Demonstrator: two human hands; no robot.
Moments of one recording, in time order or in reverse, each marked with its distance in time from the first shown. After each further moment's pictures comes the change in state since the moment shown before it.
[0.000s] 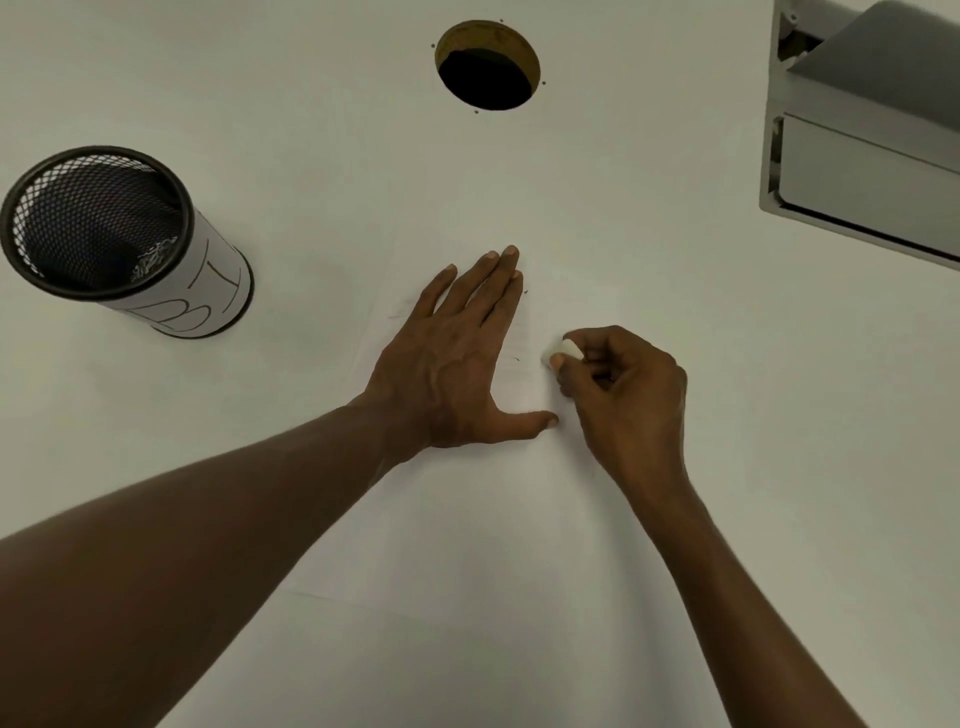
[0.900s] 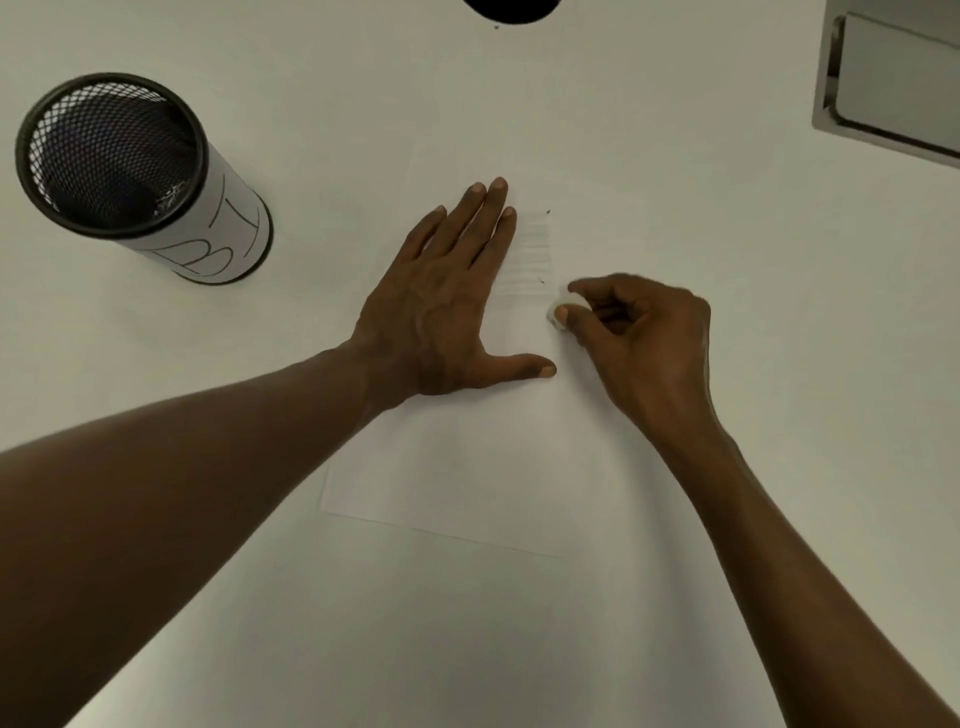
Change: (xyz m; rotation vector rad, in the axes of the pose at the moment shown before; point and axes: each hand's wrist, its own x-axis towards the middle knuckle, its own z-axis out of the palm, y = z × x) left_hand -0.018 -0.024 -0.003 0.023 0.026 0.001; right_hand -0.008 -0.012 0.004 -0.099 -0.092 -0.092
